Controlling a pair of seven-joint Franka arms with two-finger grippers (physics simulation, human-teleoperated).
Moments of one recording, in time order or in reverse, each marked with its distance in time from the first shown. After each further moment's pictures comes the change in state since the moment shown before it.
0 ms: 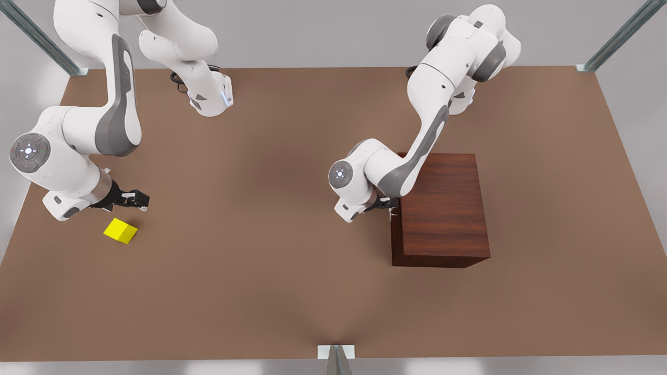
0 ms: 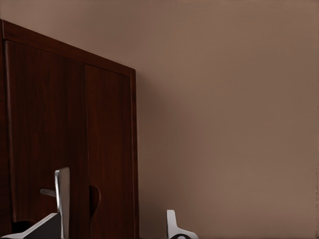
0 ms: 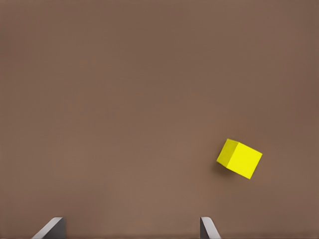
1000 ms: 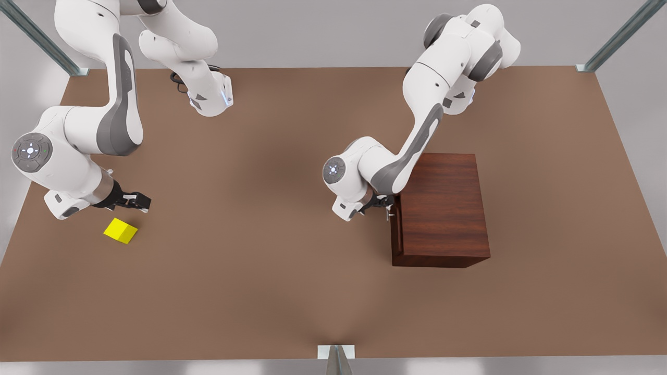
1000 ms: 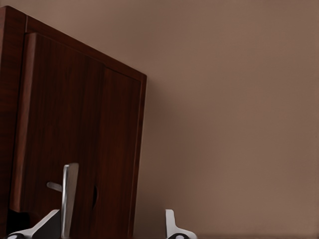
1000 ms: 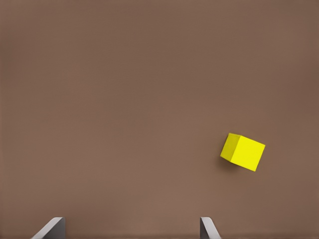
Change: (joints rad) left arm -0.036 0.005 0.017 -0.005 0.041 0.005 -0.136; right arm 0.004 0.000 0.004 0.002 0.004 0.001 0.089
